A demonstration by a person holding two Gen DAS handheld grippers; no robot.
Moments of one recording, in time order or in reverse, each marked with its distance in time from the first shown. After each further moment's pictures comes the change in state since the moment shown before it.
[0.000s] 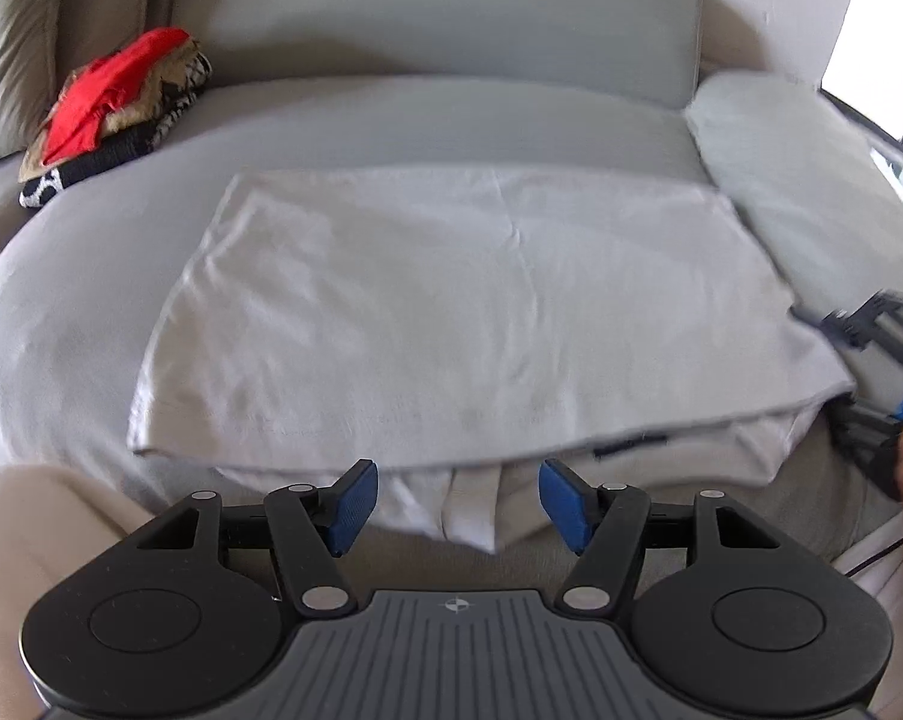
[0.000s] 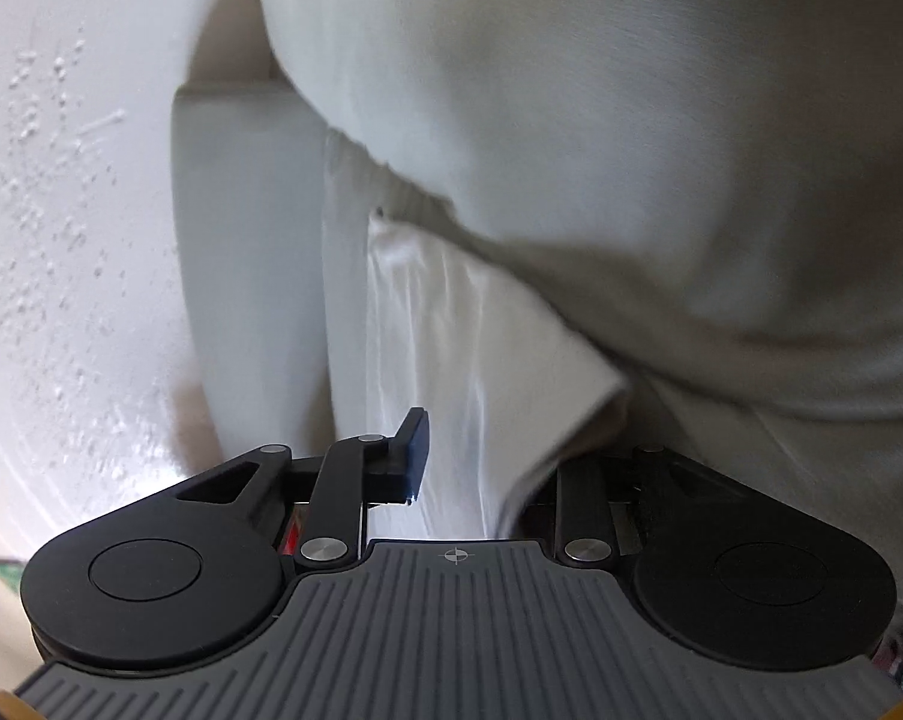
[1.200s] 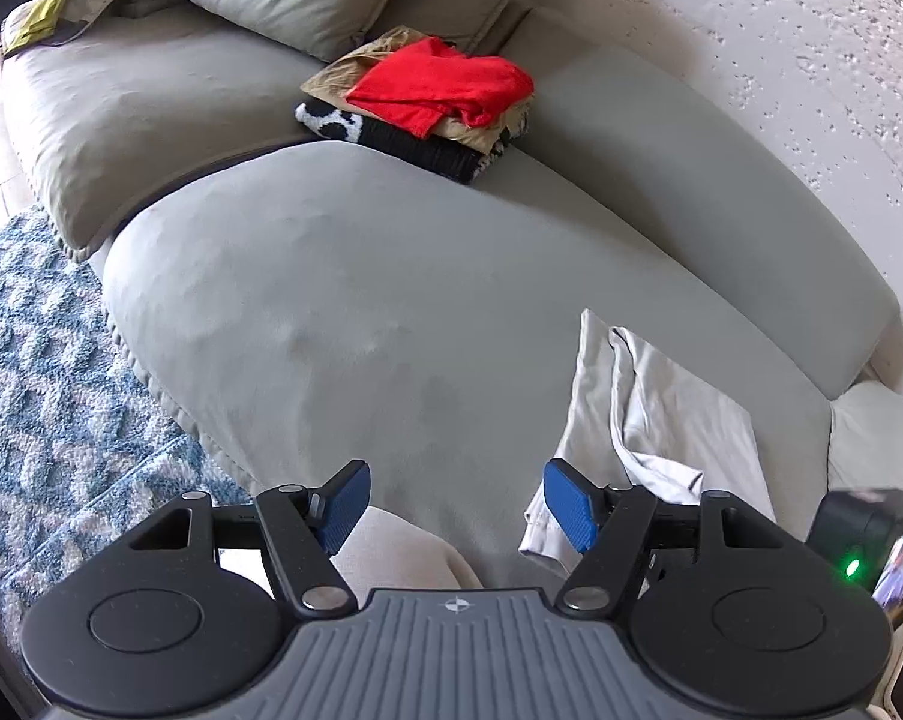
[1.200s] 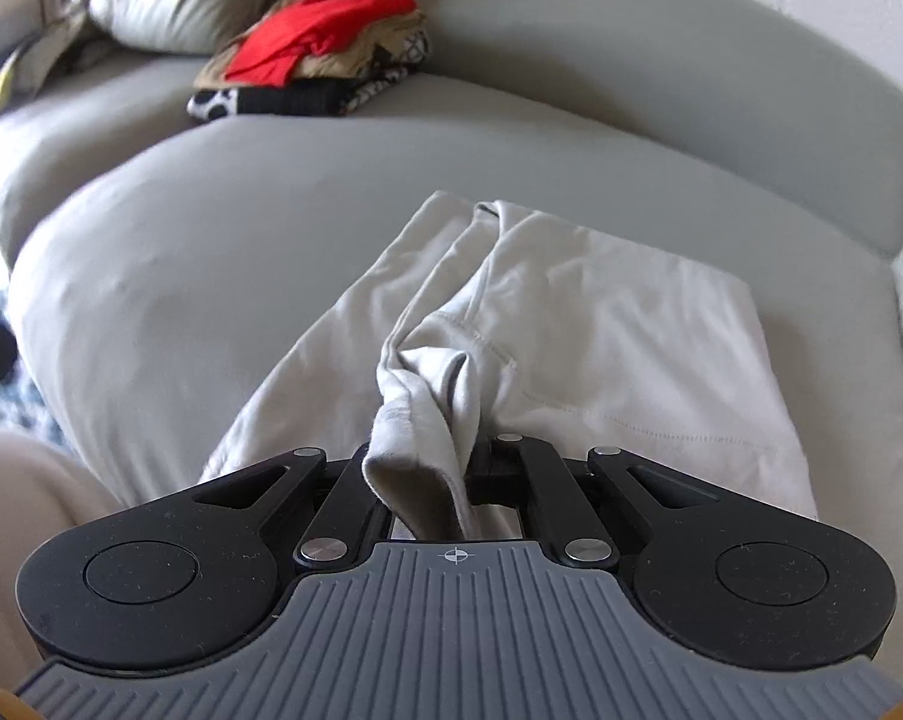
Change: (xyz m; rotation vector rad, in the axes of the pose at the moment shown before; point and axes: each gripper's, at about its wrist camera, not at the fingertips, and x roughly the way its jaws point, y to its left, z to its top) left arm -0.062 0.200 -0.017 -0.540 -0.142 0.072; right arm 0.095 0.142 -0.364 -1.628 0.269 -0.379
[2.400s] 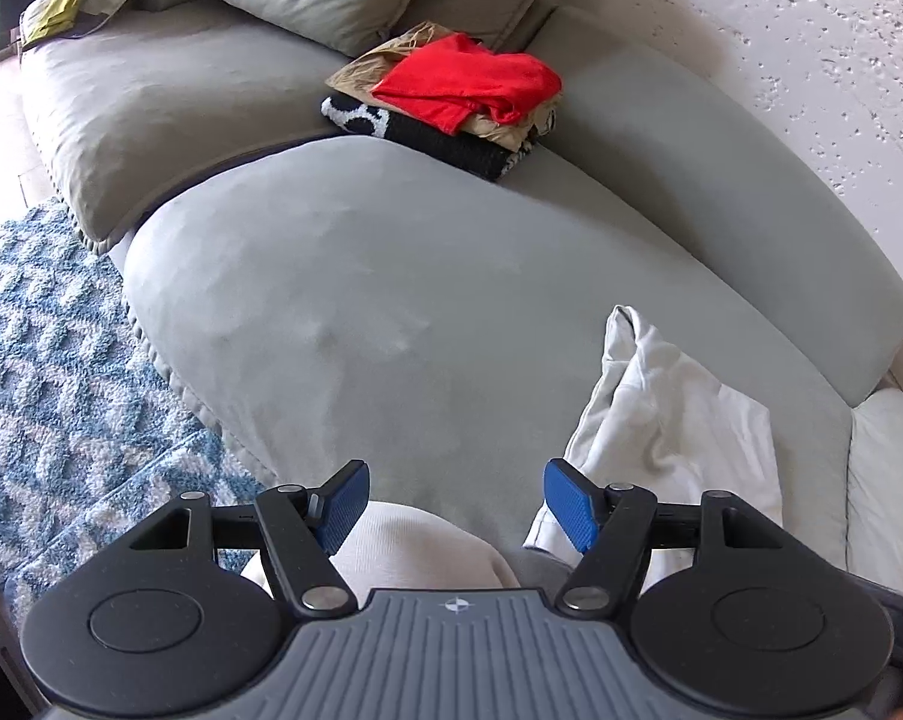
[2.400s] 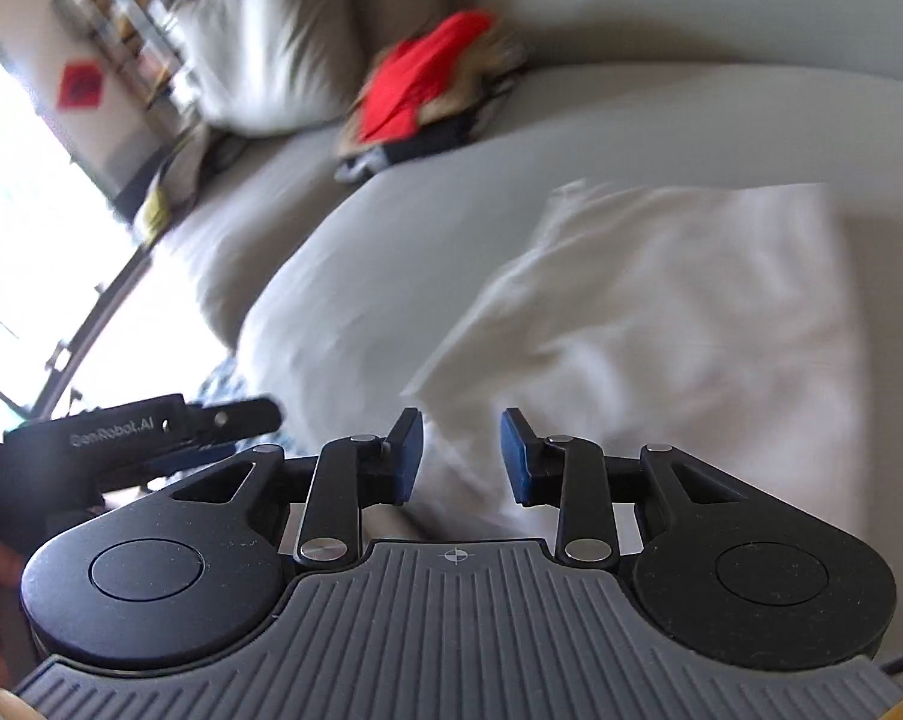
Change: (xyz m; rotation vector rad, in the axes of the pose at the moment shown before) left arm 0.003 0.008 0.000 -0.018 0.011 0.047; right arm -0.072 -0.063 -0.007 0.226 0.017 0.416
